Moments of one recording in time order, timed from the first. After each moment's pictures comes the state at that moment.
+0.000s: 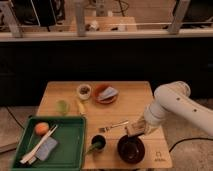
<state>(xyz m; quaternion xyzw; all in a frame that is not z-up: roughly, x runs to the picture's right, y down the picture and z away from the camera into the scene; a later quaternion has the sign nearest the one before) 0.194 0.192 0.685 -0.32 -0.15 -0.12 0.93</state>
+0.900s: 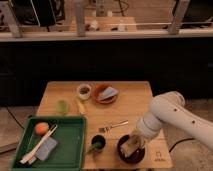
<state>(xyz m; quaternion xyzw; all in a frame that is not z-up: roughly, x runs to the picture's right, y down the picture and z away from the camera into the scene) 0.147 0.246 0.656 -0.32 -0.27 -0.27 0.87</state>
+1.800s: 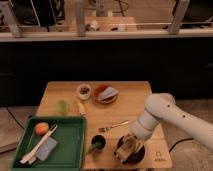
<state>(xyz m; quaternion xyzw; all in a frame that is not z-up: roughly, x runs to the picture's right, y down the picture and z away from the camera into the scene) 0.123 0.266 0.665 -0.36 -0.35 -0.27 0.82</state>
